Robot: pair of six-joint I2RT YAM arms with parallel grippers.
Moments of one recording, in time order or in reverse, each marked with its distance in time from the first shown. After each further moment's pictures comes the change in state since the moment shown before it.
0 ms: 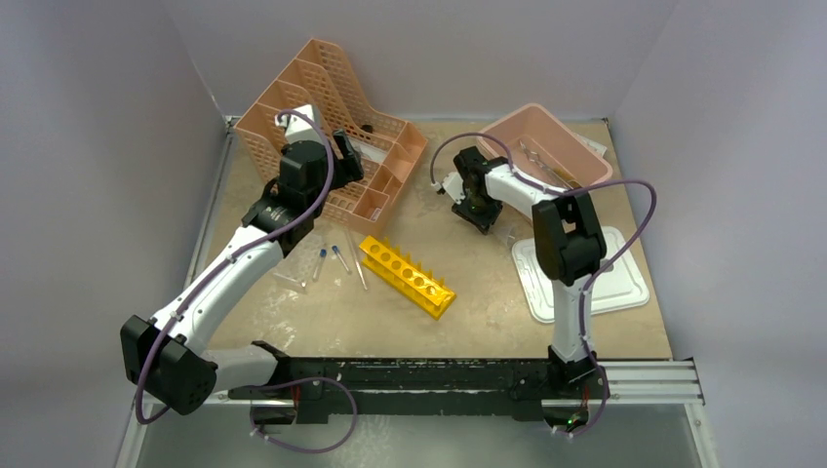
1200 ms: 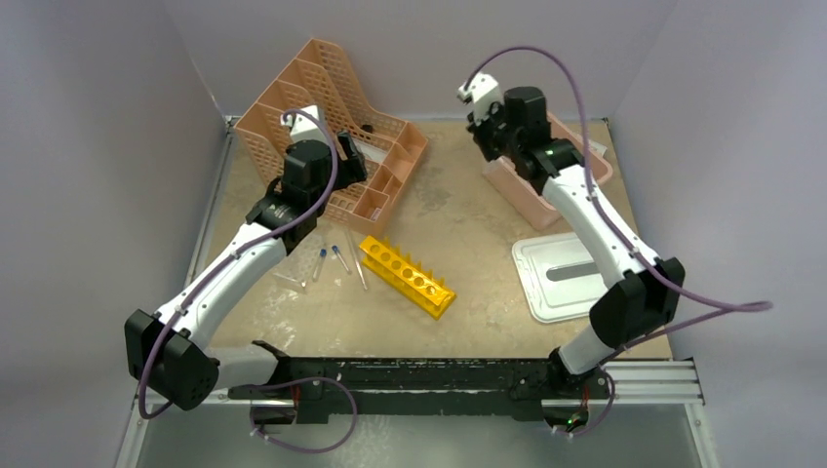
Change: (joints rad) left arm 0.000 0.024 -0.001 0.005 0.023 0.000; right arm -0.010 -0.475 0.037 0.315 -0.182 0.148
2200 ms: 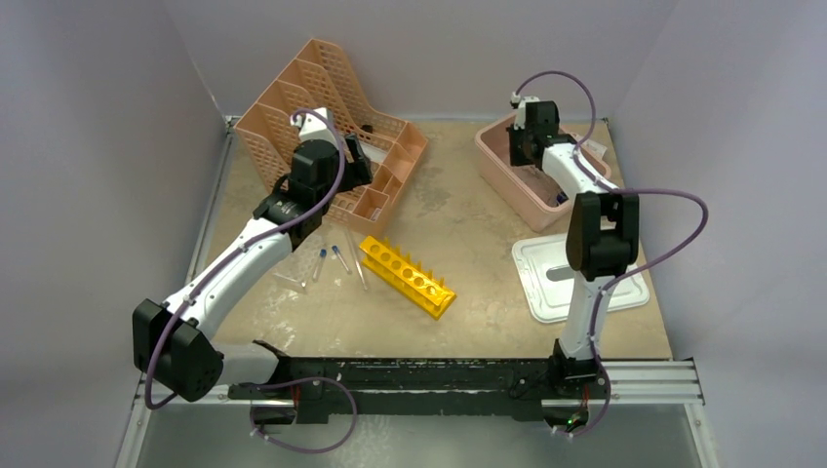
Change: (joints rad) left arm 0.000 0.044 0.001 0.002 0.047 0.001; right arm -0.301 0.422 0.062 0.143 0.072 0.336
